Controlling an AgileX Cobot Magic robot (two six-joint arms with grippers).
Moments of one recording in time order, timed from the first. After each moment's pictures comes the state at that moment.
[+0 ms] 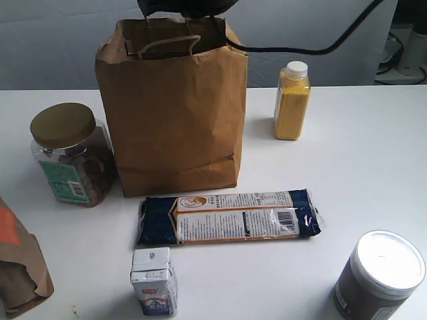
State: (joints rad) left arm 0.04 0.00 0.00 -0.11 0.39 0.27; right arm 0.91 1.97 -1.97 -0.17 0.71 0.14
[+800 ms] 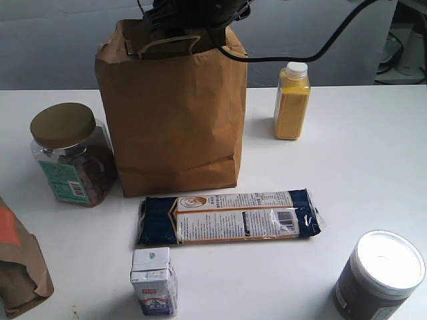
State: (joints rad) left arm 0.04 0.00 0.00 -0.11 0.39 0.27; right arm 0.90 2.02 -2.00 -0.13 0.78 0.09
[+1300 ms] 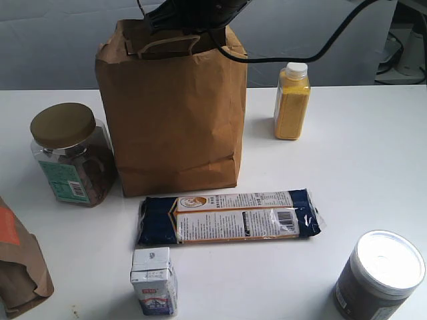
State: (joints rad) left arm 0.04 0.00 0.00 -0.11 0.39 0.27; right arm 0.90 2.02 -2.00 -0.13 0.78 0.06
